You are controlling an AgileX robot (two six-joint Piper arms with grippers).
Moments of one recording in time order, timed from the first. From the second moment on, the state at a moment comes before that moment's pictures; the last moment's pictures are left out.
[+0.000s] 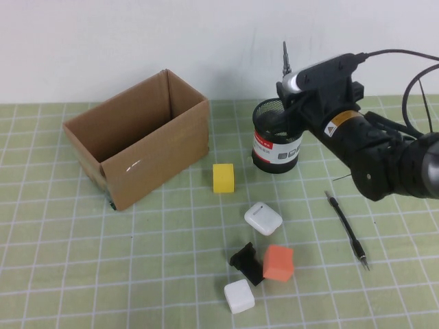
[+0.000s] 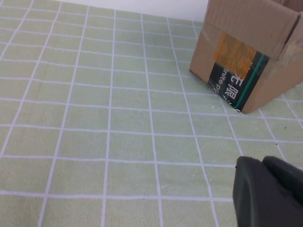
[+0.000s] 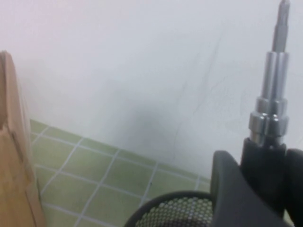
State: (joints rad) right arm 0.45 1.93 -1.10 0.04 -0.60 -0.08; left arm -0.07 -0.01 0.02 -0.08 0.37 -0.02
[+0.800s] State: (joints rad) right arm 0.45 1.62 -1.10 0.07 0.28 -0.08; left arm -0.07 -0.01 0.02 -0.08 0.37 -0.02
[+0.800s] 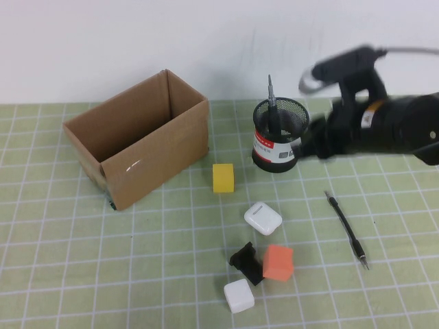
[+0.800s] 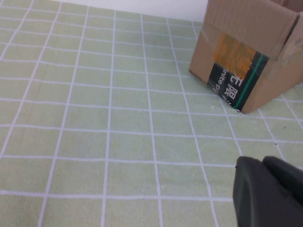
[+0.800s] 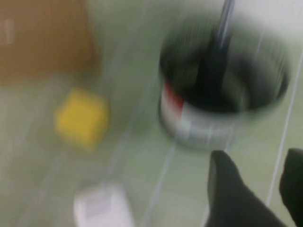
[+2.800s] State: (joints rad) right arm 0.41 1.77 -1.37 -0.16 -0.05 0.23; left arm -0.07 -0.01 0.02 -0.08 0.37 -0.02
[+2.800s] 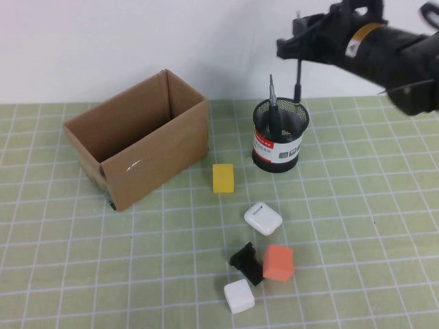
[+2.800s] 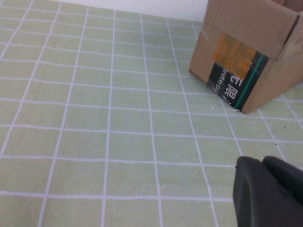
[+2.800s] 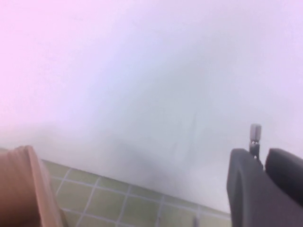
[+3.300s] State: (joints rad) right arm 0.43 1.95 -1.37 -0.25 -0.20 0.16; left arm -0.07 -0.01 0.02 -0.08 0.37 -0.02
